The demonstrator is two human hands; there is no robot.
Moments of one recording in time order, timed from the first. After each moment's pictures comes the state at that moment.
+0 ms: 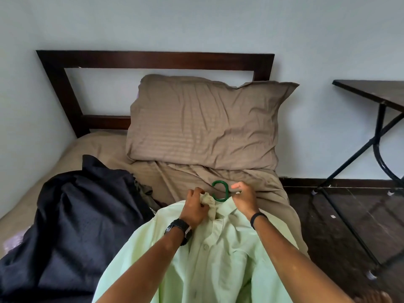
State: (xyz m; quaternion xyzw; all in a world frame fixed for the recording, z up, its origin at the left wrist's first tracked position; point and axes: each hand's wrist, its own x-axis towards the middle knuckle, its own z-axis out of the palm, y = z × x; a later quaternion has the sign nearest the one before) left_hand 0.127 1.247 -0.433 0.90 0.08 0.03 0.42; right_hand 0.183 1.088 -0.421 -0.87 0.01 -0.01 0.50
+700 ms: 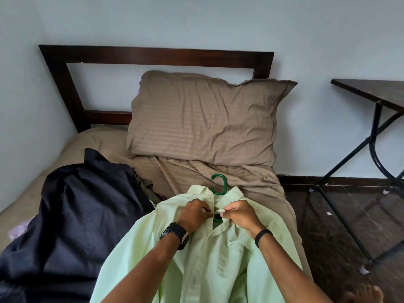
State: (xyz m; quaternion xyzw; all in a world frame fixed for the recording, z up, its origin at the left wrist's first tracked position) left_hand 0.100 1.240 -0.433 0.92 0.06 -0.04 0.37; right_hand 0.117 1.077 -0.411 -0.87 0.02 0.15 0.48
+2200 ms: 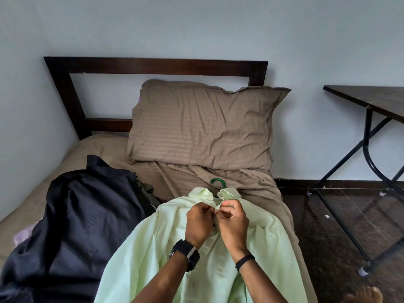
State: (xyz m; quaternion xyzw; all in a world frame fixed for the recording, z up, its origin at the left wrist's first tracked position) left_hand 0.058 1.203 -0.400 0.83 0.15 0.10 0.53; right_hand 0.060 1.113 -0.403 -0.77 0.03 -0.11 0.63
